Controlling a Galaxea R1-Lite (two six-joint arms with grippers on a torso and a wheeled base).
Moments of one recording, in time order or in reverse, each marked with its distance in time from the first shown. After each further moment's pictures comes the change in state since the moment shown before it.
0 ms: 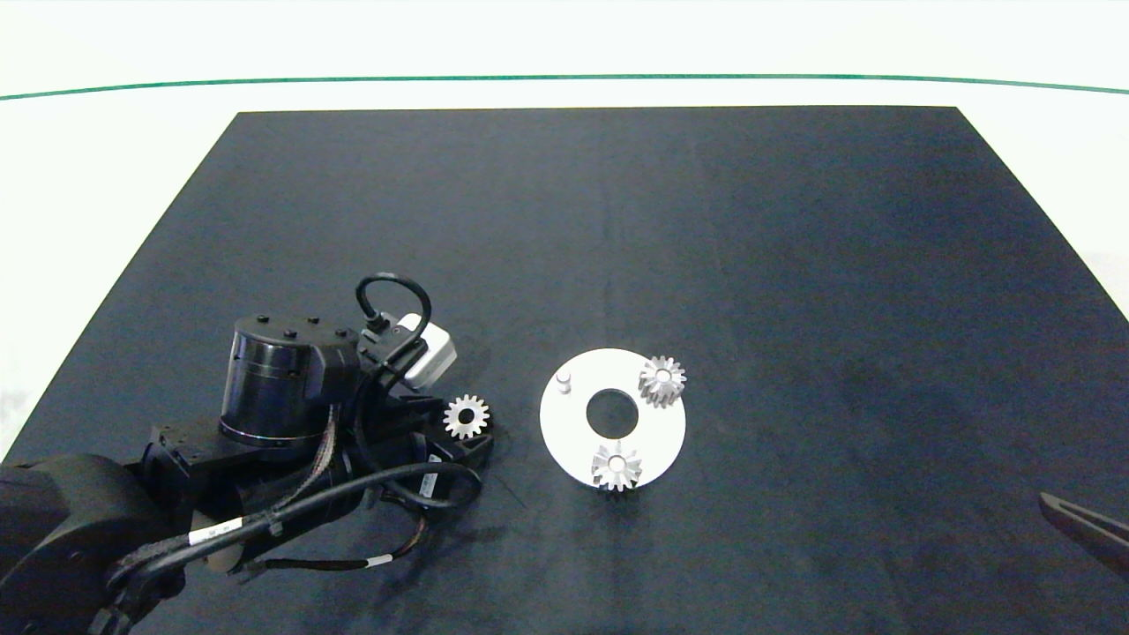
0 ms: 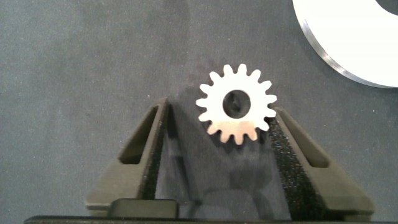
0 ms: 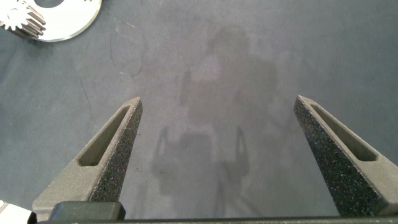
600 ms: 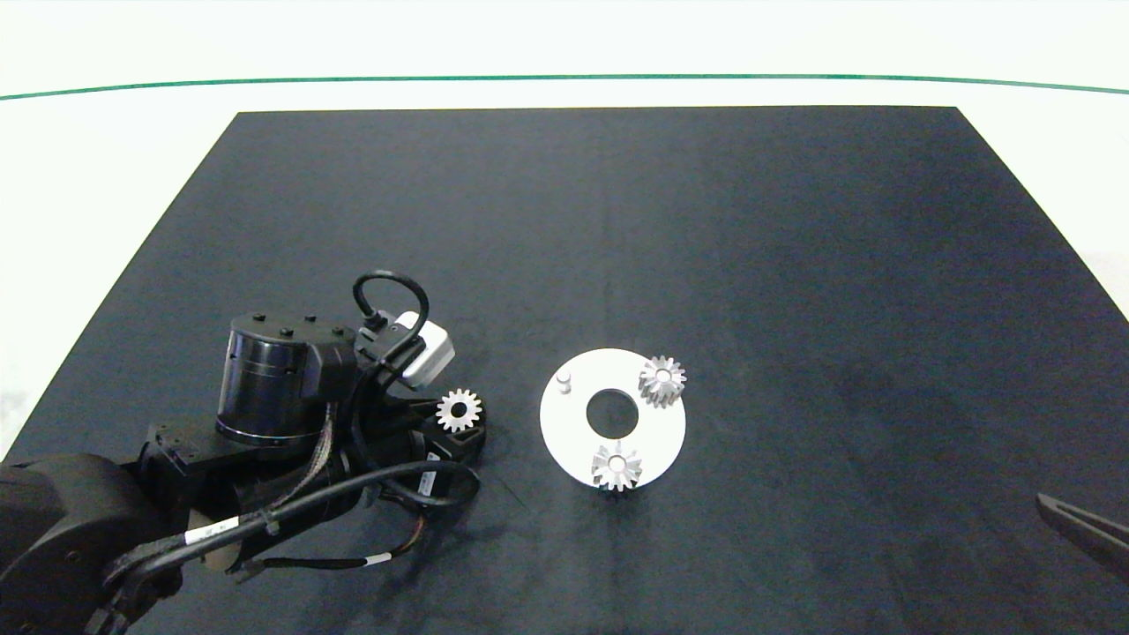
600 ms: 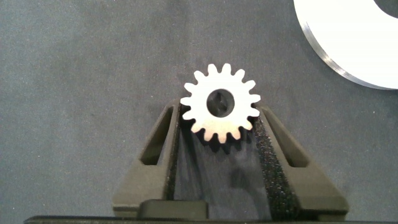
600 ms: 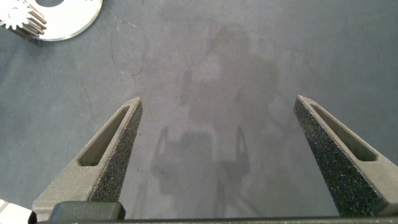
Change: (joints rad) left arm 0.001 -0.005 -0.001 0.000 0.000 0.000; right arm 0.000 0.004 0.000 0.000 0.003 0.000
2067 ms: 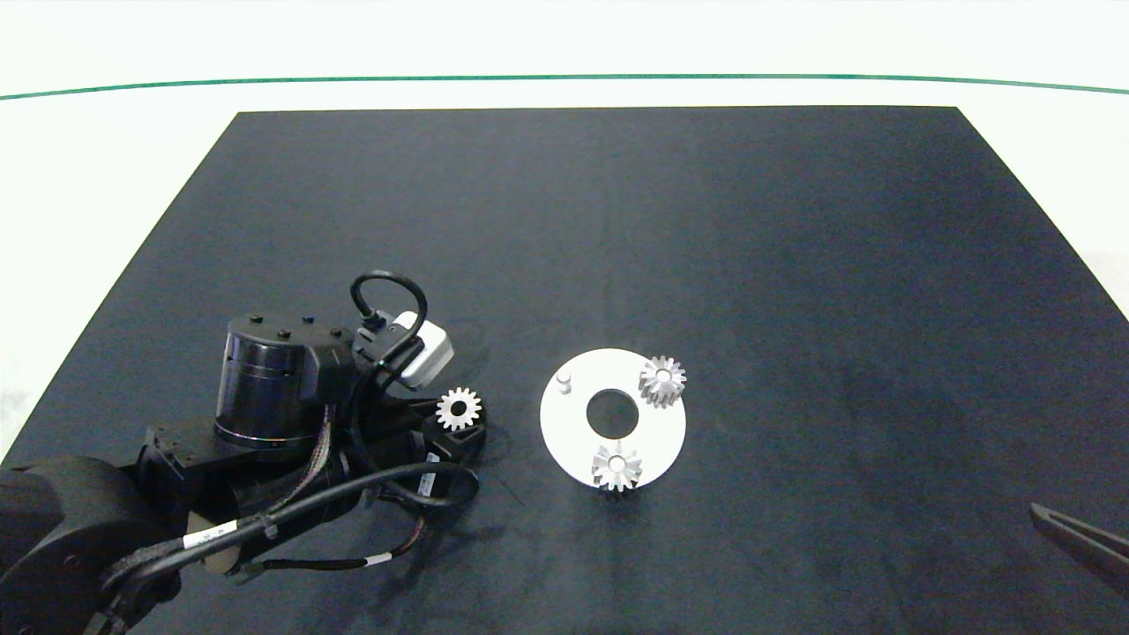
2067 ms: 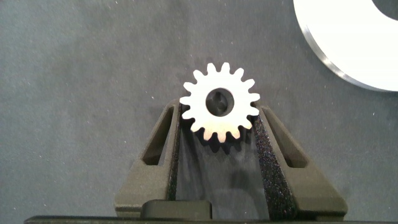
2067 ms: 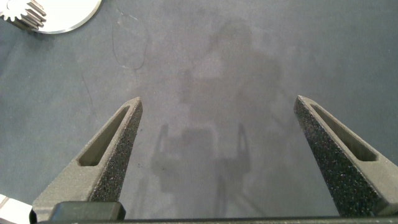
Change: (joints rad) left arm -0.002 -0.002 0.009 -0.018 0.001 -0.001; right arm 0.002 0.002 0.014 0.000 0.006 0.000
